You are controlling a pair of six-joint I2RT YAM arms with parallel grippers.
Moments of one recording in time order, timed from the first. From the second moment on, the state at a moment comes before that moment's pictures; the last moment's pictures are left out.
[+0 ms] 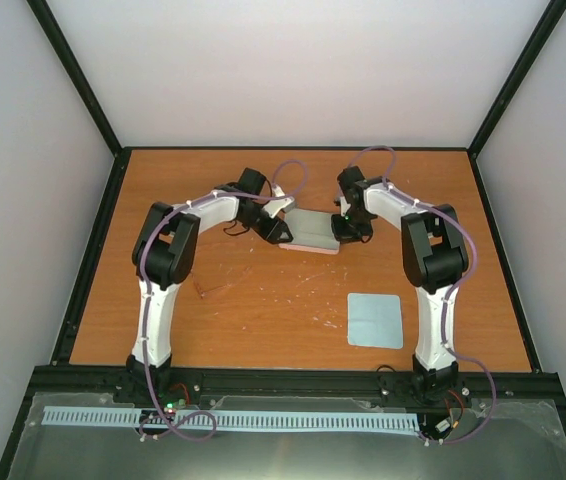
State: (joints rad) left arm -0.43 2.20 1.57 -0.54 0.60 0.30; right arm 0.34 2.11 1.55 -0.86 -0.16 0.19
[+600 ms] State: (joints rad) left arm -0.46 2.05 1.48 -0.47 0.52 0.27; right arm 0.33 2.15 1.62 -0.86 -0.09 0.18
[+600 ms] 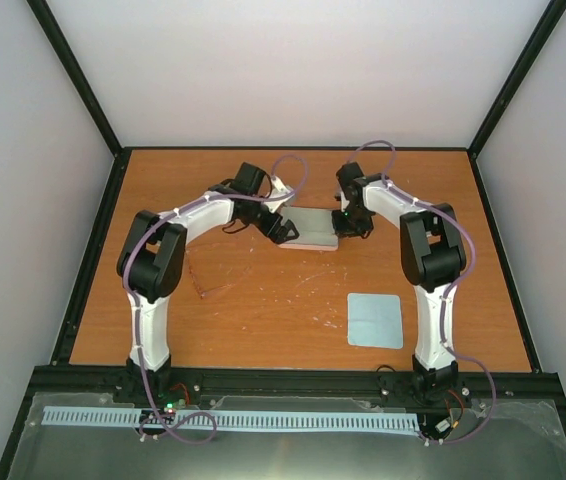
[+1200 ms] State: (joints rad) left arm -0.49 1.94 1.60 -0.44 0.54 0.26; right arm 0.22 1.59 1.14 -0.93 0.04 0.25
